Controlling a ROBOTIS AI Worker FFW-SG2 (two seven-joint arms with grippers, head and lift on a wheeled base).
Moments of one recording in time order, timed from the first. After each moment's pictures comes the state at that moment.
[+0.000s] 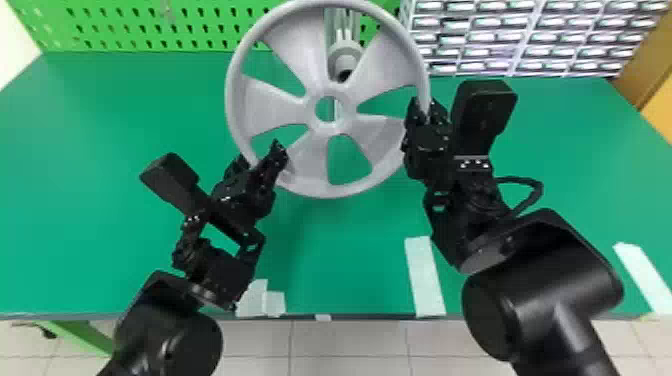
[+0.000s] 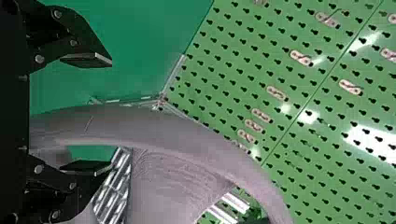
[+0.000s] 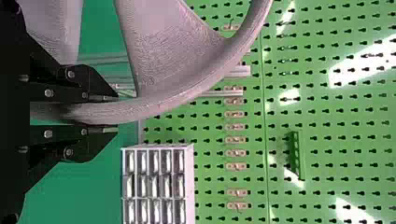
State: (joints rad) left arm 0.04 0.37 -0.47 -1.73 0.85 -0.23 0.29; right arm 0.01 -0.11 0.35 -1.99 -0.17 0.37 -0.36
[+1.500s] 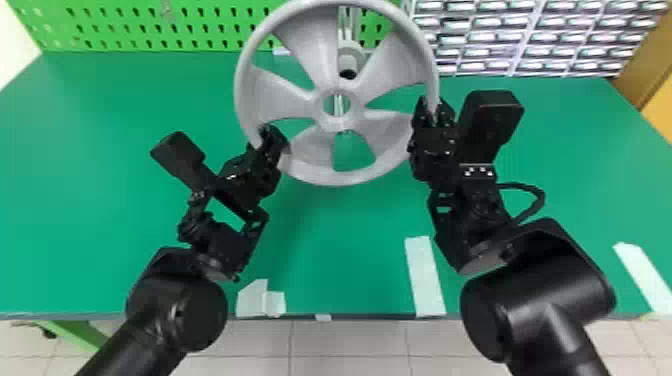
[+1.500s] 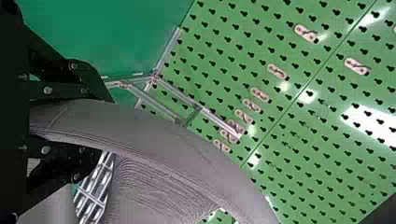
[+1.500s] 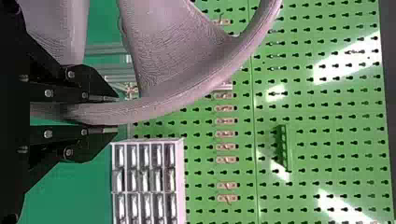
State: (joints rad) left arm -0.08 0.34 -0.49 -1.59 0.91 -0.23 0.12; right arm 0.02 -0.11 0.33 -1.92 -0.13 0.24 -0.33
